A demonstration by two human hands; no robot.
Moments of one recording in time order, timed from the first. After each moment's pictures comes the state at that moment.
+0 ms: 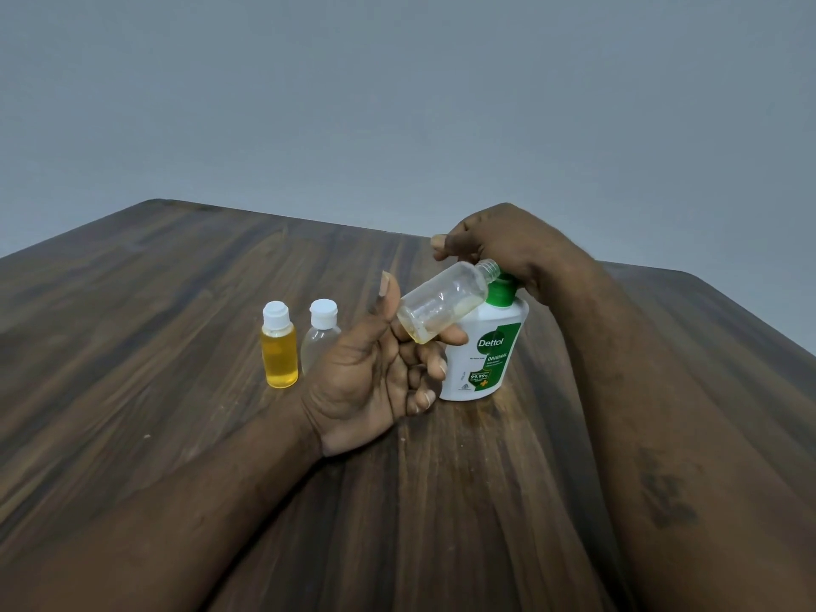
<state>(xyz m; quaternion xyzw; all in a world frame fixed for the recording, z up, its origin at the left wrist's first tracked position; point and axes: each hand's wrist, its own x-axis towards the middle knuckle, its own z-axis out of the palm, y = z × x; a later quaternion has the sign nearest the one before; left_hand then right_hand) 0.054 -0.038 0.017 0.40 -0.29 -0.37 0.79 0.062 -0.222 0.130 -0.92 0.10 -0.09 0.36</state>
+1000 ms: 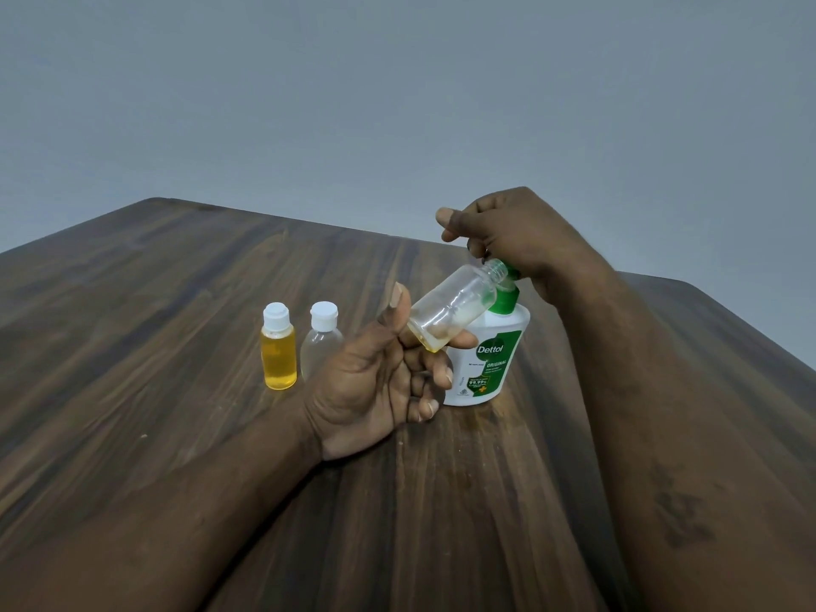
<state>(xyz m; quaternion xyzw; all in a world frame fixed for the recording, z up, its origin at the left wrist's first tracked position) 0.059 -0.038 0.011 0.39 -0.32 -0.40 0.77 0.057 -0.227 0.136 -0.89 0.08 -0.17 0.41</state>
